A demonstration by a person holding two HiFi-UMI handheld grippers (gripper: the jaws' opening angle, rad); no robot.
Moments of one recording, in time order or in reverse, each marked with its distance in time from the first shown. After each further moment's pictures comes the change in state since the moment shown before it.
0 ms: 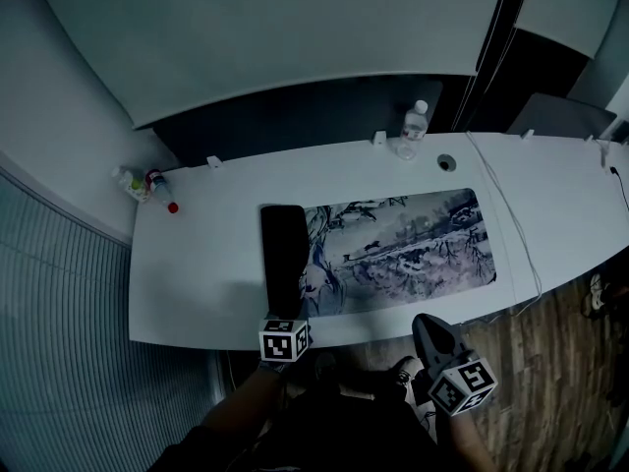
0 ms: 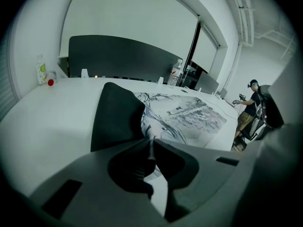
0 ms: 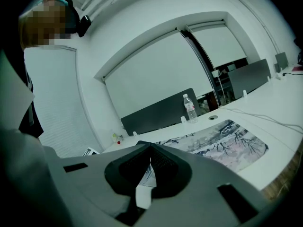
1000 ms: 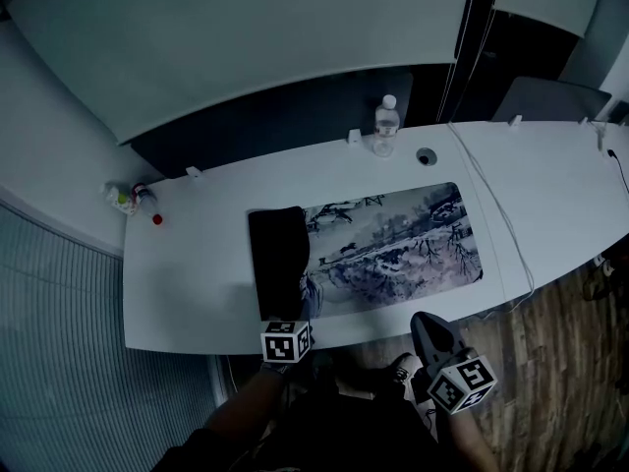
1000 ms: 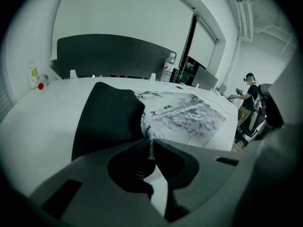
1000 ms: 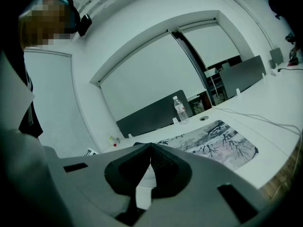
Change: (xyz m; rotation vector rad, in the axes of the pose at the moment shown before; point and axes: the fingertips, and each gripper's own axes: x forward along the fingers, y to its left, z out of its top) left arm 0.029 -0.055 0.008 0.029 0.030 0.006; right arm -0.024 -0.060 0.007 0.008 0.014 -0.021
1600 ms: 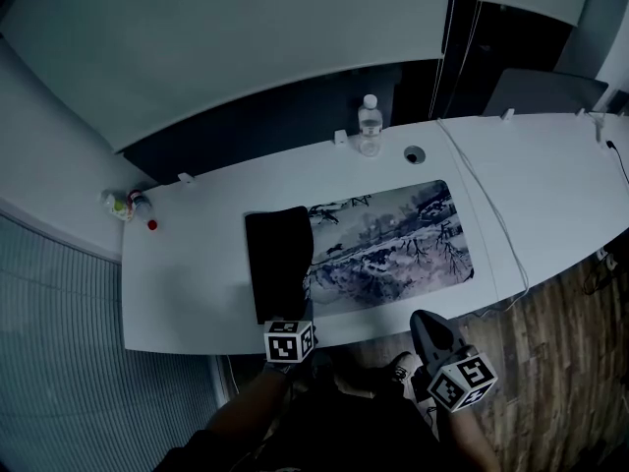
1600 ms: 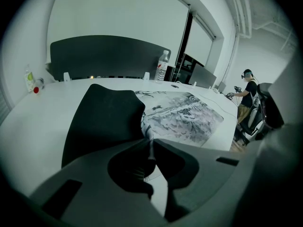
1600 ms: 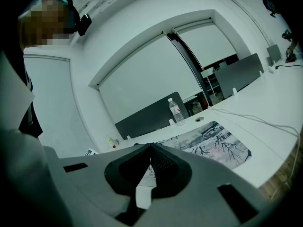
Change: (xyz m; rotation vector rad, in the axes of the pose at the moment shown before) left arm 0.012 -0.040 0.008 0.022 0.013 0.003; right arm -0.017 -0.031 0.011 0.029 -0.012 0.004
